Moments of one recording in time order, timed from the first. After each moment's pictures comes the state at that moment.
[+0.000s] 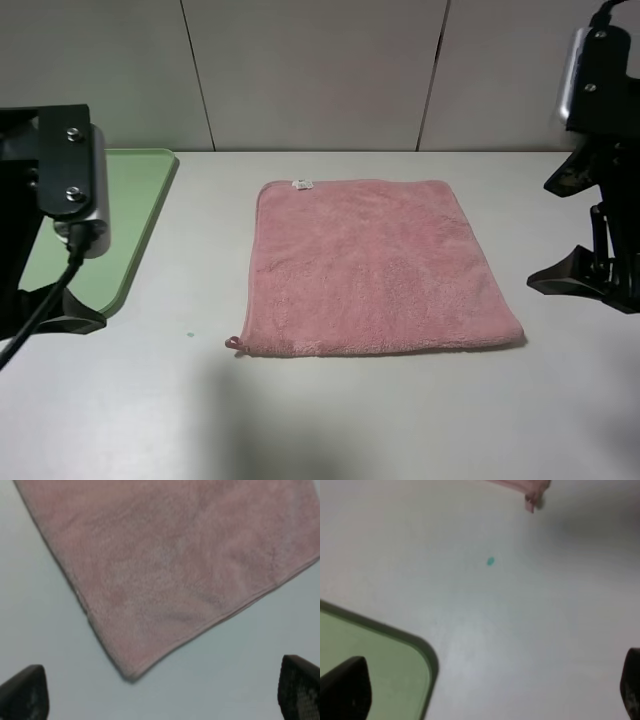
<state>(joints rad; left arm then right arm) -0.51 1.16 -0.79 0.02 0.85 0.75 0.36 1.10 -0.78 0.08 0.90 -0.95</state>
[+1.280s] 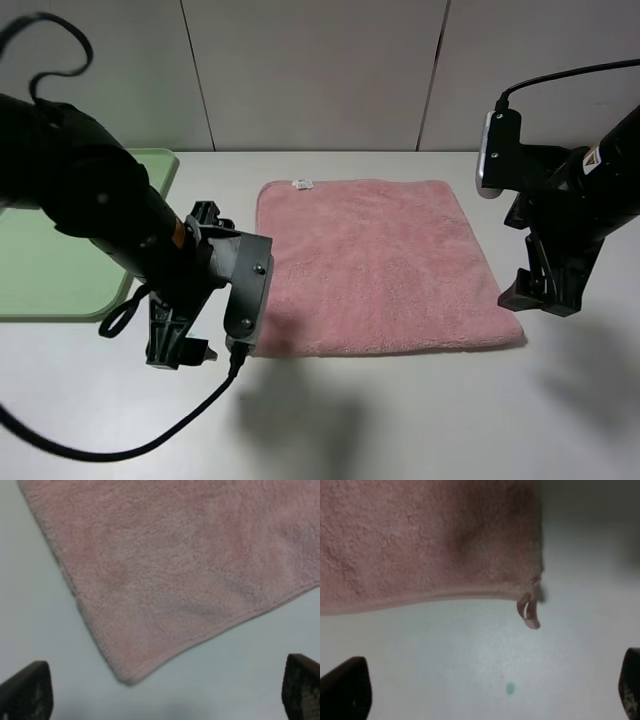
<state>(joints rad) -0.74 1.66 -0.79 0.16 0.42 0.85 0.36 1.38 -0.78 0.01 0.77 -0.95</state>
